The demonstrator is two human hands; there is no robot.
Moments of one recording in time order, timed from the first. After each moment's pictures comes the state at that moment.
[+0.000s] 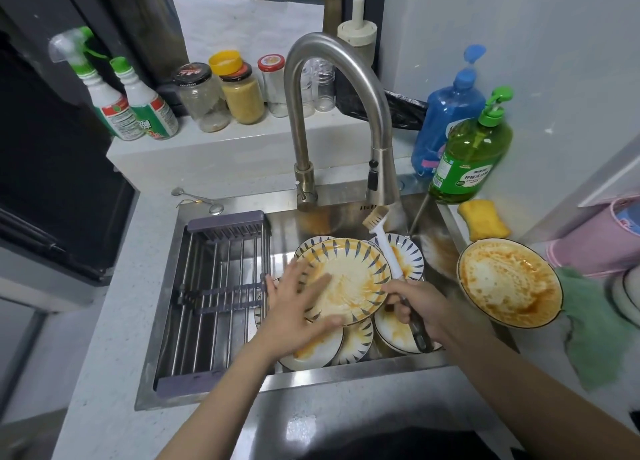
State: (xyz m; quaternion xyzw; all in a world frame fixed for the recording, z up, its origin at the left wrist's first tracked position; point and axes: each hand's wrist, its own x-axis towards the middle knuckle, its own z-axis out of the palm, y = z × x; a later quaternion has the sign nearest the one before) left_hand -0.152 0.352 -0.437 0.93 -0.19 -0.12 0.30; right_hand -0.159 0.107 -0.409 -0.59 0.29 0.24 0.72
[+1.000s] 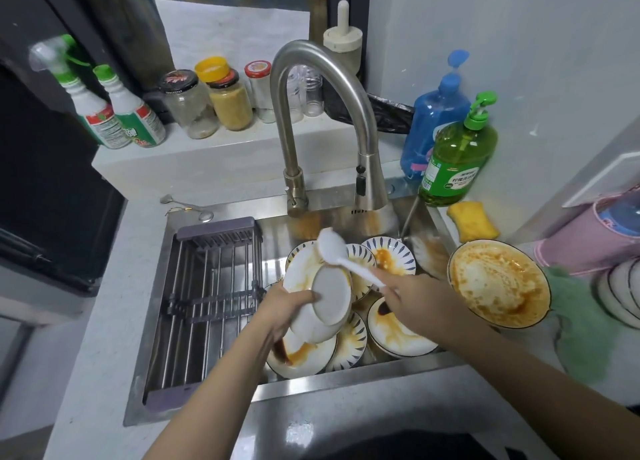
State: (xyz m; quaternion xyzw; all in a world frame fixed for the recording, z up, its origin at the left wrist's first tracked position) left_hand -0.119 0.331 -0.438 0.66 0.18 -0.26 0.68; right_hand -0.171 0.101 -0.351 -0.98 -0.06 0.12 0.11
